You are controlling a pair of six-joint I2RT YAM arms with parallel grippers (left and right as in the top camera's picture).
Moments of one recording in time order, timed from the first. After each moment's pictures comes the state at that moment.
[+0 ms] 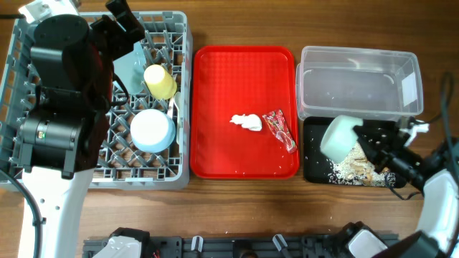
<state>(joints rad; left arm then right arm) -0.19 1.24 1.57 -0.61 -0.34 -0.49 -0.73 1.22 0.72 -0.97 -1.35 0.13</state>
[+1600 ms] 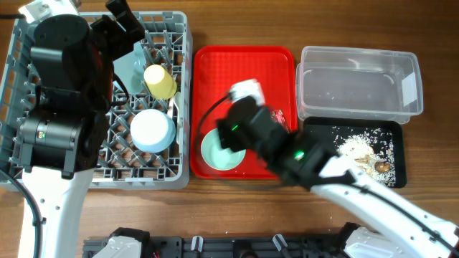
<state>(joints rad) -0.19 1.24 1.57 -0.61 -0.34 -0.49 0.84 1.36 1.19 -0.69 0.23 0.49</state>
